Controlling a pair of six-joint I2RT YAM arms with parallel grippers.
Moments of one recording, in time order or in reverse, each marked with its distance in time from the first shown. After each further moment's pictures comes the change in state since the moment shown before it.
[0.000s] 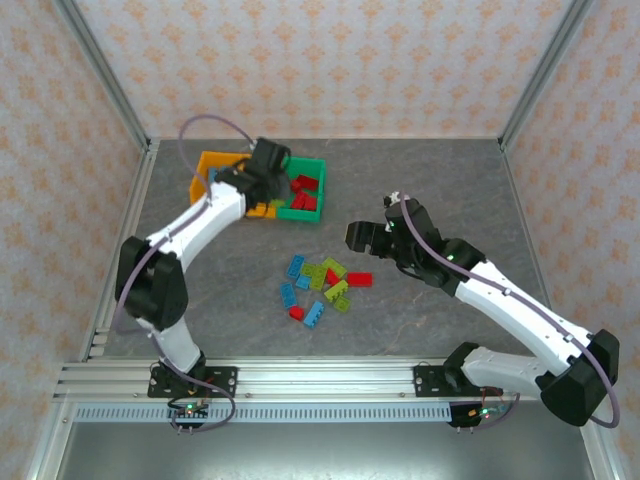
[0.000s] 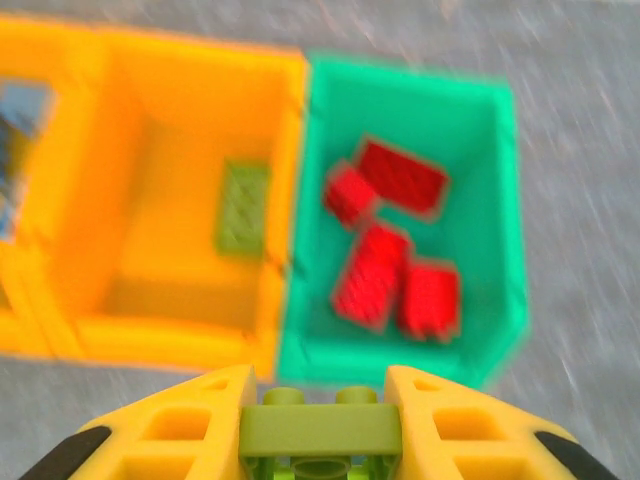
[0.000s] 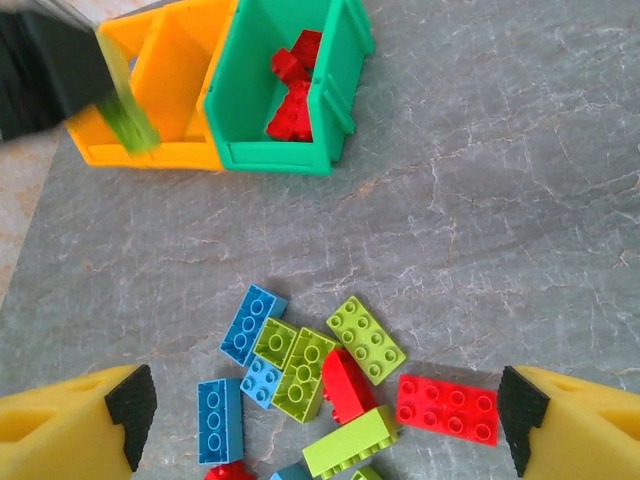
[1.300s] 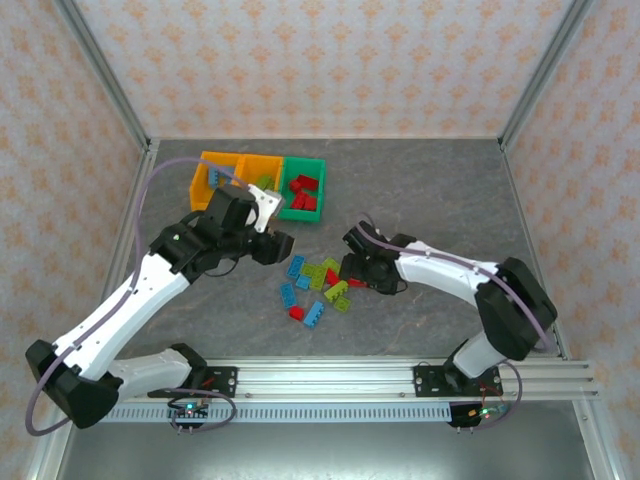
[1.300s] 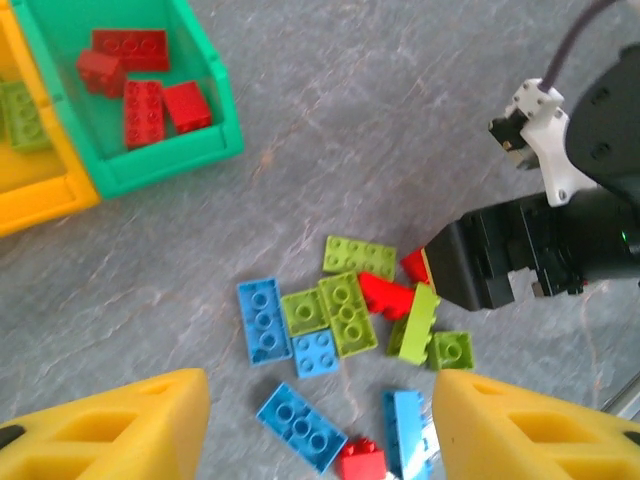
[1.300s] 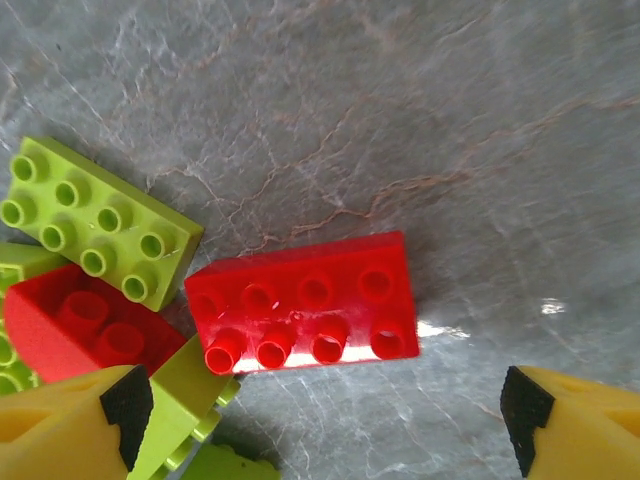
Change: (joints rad) left arm -0.210 -0.663 -0.379 -0.229 0.310 0.258; right arm 0.044 0.460 -0.047 -0.093 -0.029 0.291
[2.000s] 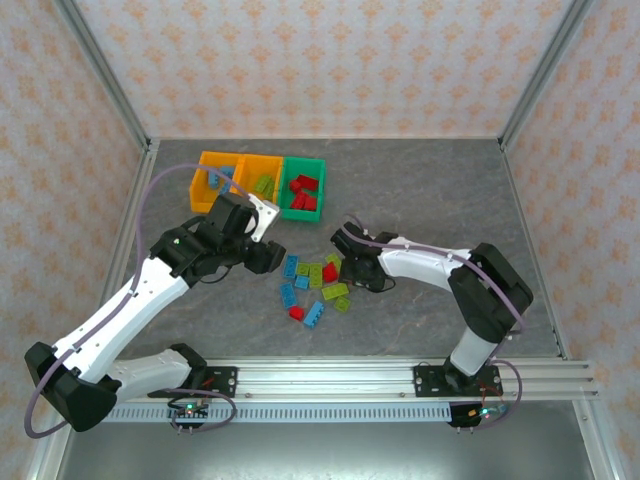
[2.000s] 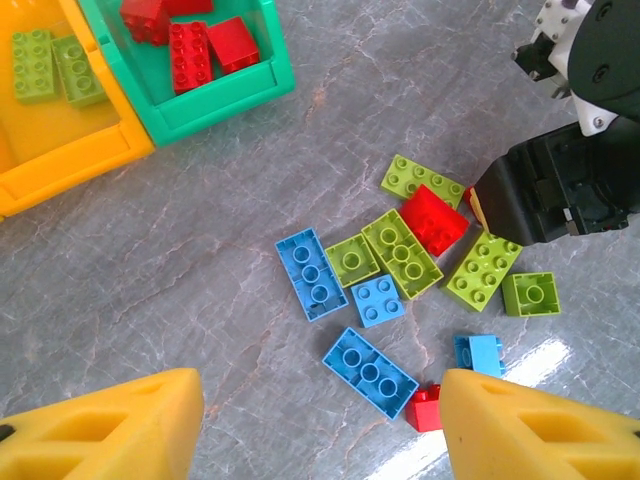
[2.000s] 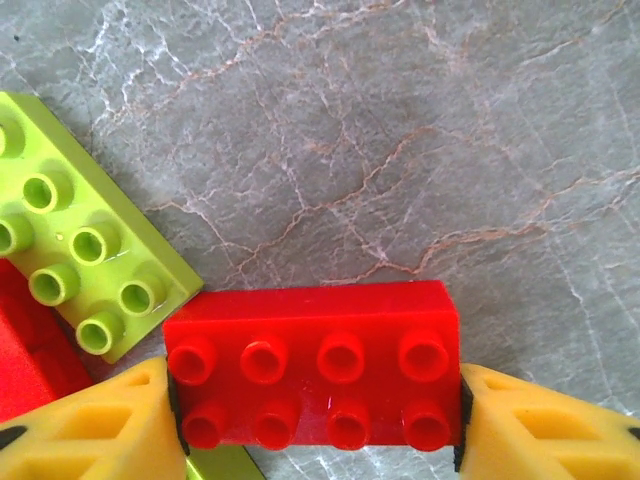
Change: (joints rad) left arm 0.000 -0.010 -0.032 -0.058 -0.084 0.082; right arm 0.020 0.133 0.057 0.026 0.051 -0.026
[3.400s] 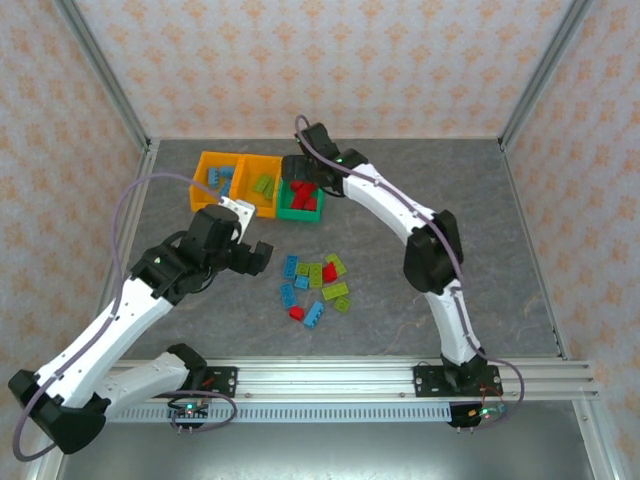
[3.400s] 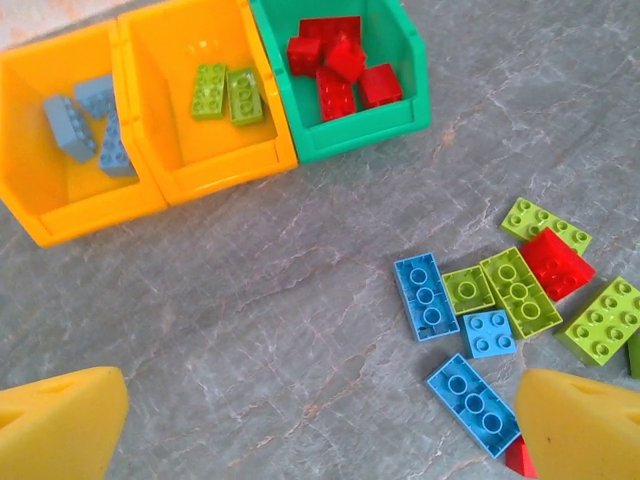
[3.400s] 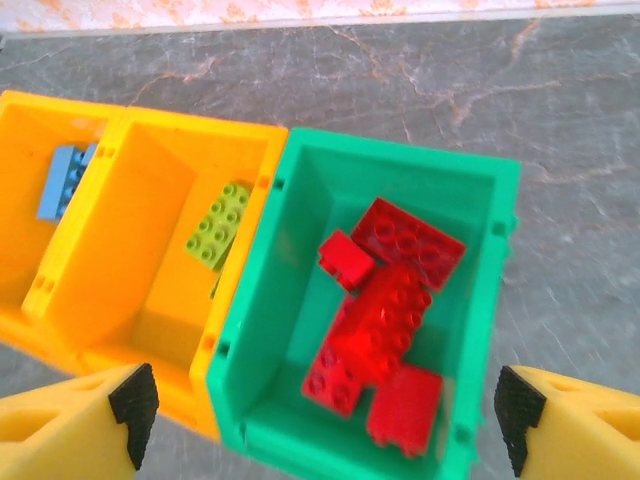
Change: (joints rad) left arm 0.014 -0.120 -0.084 0.033 -0.233 -0.069; right arm -0.101 0.477 1.067 -0.039 0.018 -0.459
